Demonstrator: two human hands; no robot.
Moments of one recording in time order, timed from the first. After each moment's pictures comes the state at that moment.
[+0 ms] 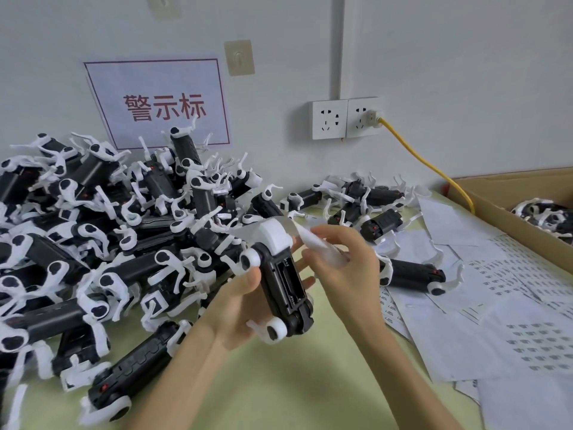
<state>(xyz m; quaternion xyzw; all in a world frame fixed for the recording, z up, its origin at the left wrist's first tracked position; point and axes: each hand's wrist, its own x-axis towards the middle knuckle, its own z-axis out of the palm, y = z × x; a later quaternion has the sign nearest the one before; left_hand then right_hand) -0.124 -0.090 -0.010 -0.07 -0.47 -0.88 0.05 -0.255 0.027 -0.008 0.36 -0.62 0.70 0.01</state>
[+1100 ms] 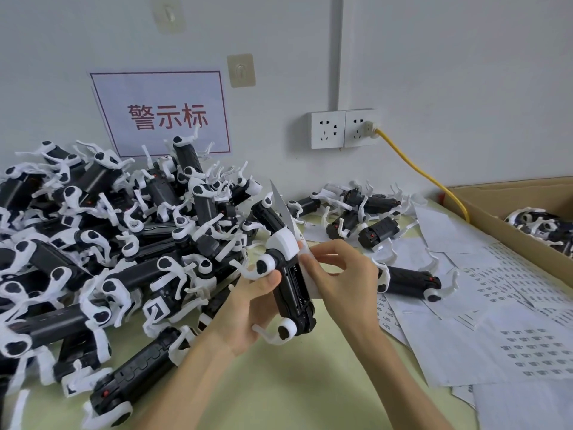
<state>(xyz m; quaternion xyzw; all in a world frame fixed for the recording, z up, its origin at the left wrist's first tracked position) -0.128 -0.077 -0.008 0.06 -0.51 -0.84 0.19 -0.251 0.027 -0.006 0.35 -0.66 0.67 0.01</state>
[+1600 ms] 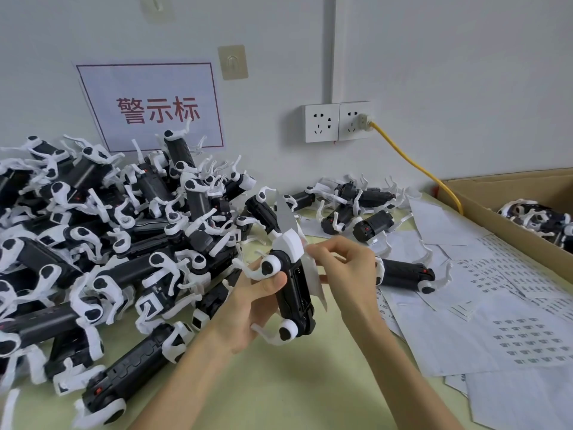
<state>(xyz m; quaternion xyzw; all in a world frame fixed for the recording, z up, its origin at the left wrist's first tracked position) -0.130 -0.070 -0.007 0.06 -0.53 -0.82 0.18 -0.260 0.031 -0.003 0.27 -0.64 0.72 -0.11</state>
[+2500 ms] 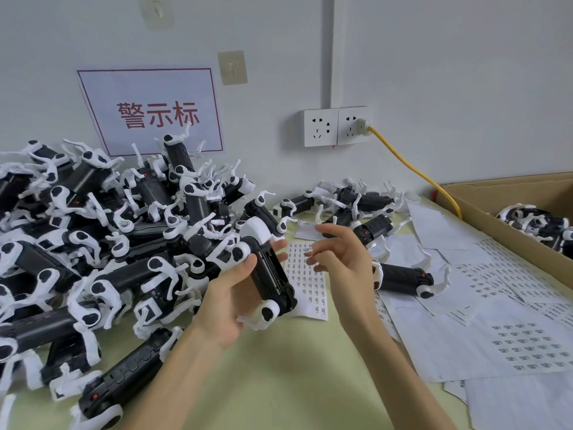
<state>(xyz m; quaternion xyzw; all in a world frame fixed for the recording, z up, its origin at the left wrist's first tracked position) -0.124 -0.083 -0.001 0.08 -0.47 -0.85 0.23 -0.262 0.030 -0.004 0.31 -0.56 0.76 -0.11</state>
